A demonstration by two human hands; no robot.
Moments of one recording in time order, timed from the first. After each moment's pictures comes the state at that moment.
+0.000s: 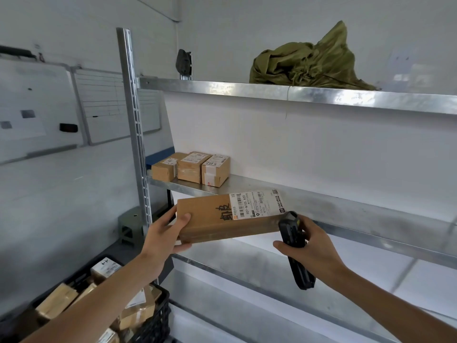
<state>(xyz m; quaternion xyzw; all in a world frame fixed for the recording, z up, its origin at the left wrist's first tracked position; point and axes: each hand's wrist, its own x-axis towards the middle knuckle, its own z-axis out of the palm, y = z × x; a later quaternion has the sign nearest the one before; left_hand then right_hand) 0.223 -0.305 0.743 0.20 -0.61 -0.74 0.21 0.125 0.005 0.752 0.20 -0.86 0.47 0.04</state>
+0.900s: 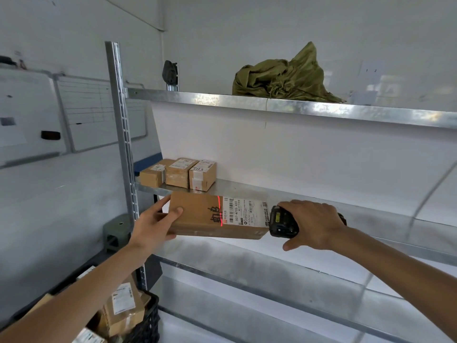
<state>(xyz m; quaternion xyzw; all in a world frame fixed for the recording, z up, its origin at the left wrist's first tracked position) 0.231 -0.307 0.774 0.15 -0.74 -0.62 0.24 0.140 0.030 0.849 0.27 -0.96 -0.07 0.08</state>
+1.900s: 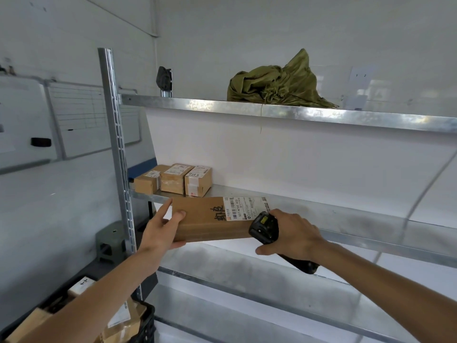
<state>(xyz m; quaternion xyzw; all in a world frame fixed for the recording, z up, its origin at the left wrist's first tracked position) 0.209 -0.292 0.772 0.19 -0.68 -0.68 0.21 0.141 0.003 0.824 0.21 -0.97 0.13 0.02</state>
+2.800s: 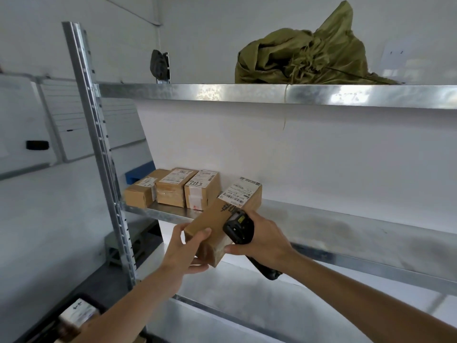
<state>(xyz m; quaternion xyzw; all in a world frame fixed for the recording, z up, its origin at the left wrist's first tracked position) 0.070 -0.301 0.734 0.22 -0.64 -0.72 0.12 -0.012 -0.112 0.767 0.31 -0.89 0.33 0.02</state>
